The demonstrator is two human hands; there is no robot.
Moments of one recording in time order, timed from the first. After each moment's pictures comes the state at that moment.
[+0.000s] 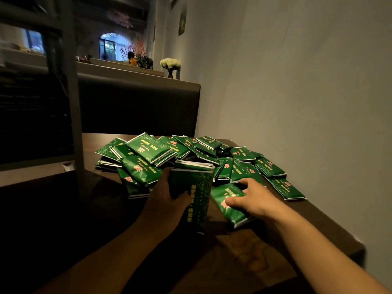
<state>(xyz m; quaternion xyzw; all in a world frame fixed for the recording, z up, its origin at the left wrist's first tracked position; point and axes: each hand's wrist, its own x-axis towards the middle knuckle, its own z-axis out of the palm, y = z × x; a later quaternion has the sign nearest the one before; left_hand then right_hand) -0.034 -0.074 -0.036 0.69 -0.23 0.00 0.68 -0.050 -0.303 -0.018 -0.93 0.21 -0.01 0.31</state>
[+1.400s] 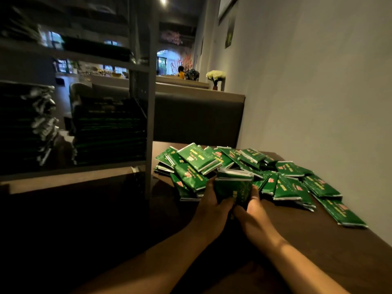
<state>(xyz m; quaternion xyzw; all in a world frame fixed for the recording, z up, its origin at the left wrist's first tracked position) -0.035 -0.081 -0.040 0.70 -0.14 -0.02 0.70 -0.051 -0.209 -0.047 -0.79 -0.03 -0.09 0.61</state>
